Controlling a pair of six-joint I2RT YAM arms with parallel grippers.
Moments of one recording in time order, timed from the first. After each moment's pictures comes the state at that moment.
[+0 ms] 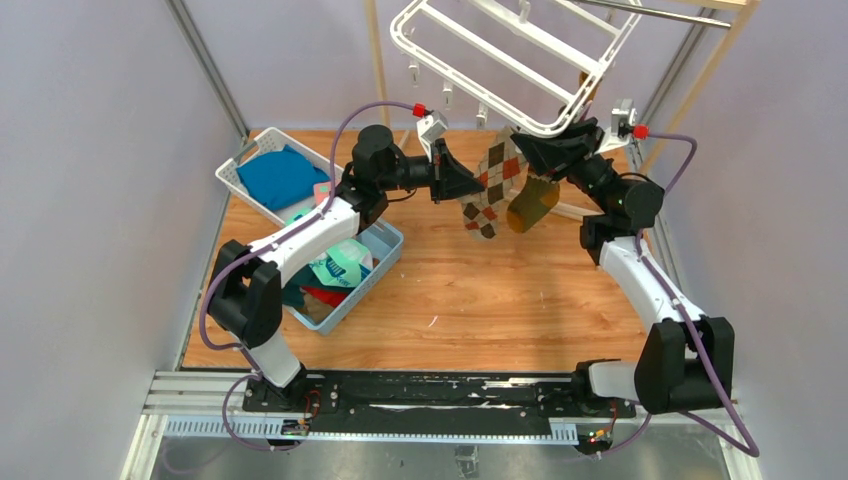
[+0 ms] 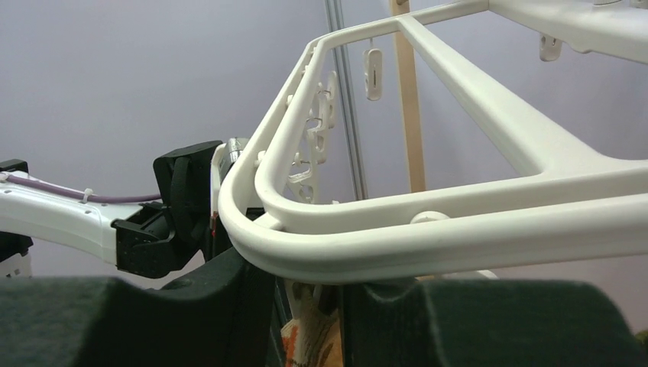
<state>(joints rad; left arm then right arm) -0.58 1.67 1.31 0.43 0.89 -0.38 0.11 1.29 0.91 1.16 -0.76 0.75</state>
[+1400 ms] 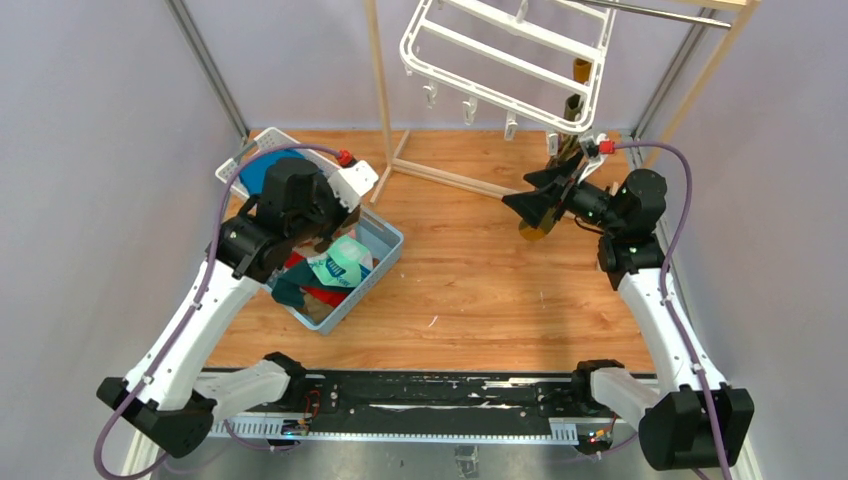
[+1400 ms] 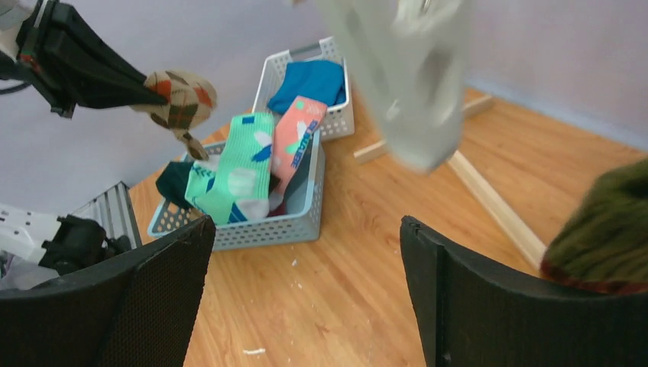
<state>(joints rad) -0.50 1.07 1.32 -0.79 0.04 0.43 0.07 1.03 0.87 0.28 -0.88 0.36</state>
